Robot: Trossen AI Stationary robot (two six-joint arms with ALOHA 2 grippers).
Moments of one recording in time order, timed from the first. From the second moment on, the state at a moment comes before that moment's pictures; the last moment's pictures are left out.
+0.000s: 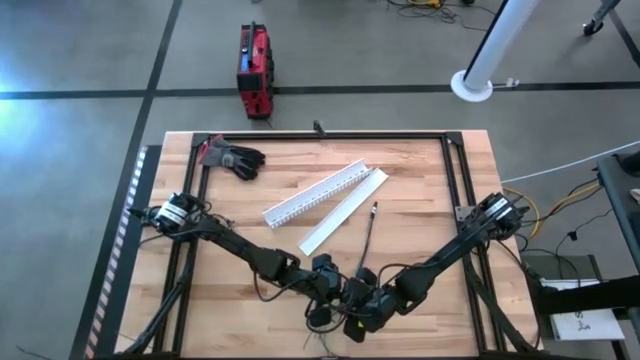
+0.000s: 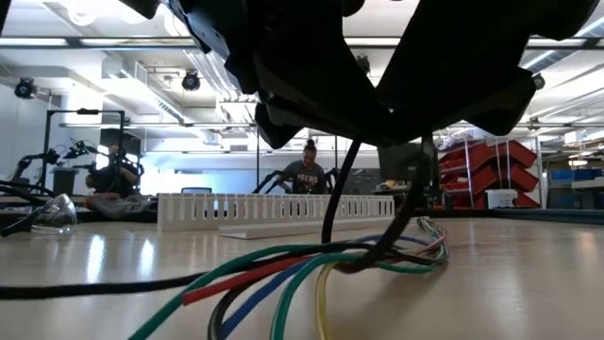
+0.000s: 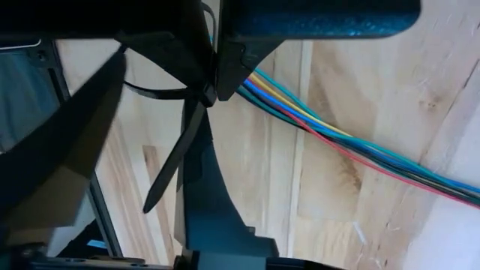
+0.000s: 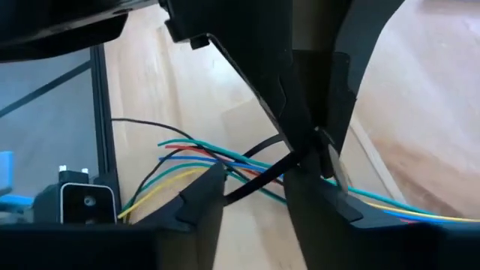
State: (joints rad) left arm -0.44 1.96 1.28 0.00 -0.13 -0.45; right arm 0.61 1.97 1.22 -0.18 0.35 0.92
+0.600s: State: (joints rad) left arm -0.45 1.93 1.28 -0.09 0.02 -0.43; right arm 0.63 1.97 1.20 -0.20 0.38 0.69
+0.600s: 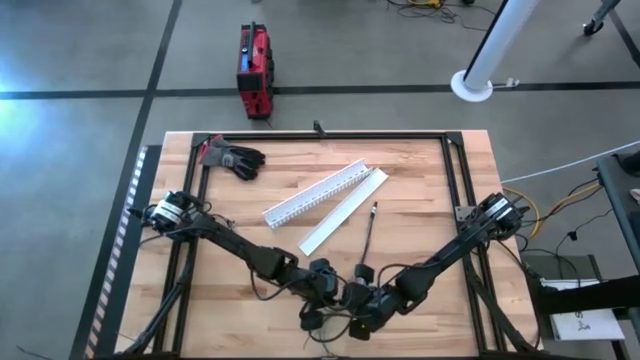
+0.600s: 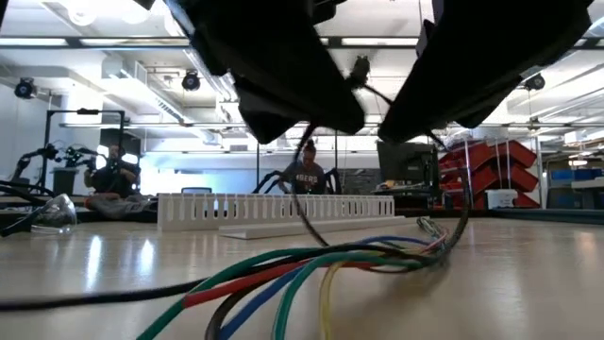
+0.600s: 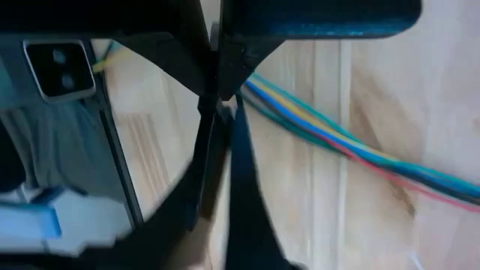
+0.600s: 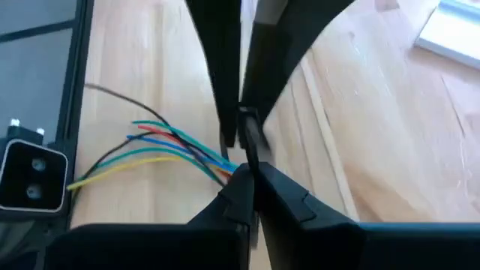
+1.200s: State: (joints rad) left arm -0.45 1.92 1.28 -0.04 0.04 -0.29; right arm 0.64 1.97 1.19 -0.18 0.42 0.66
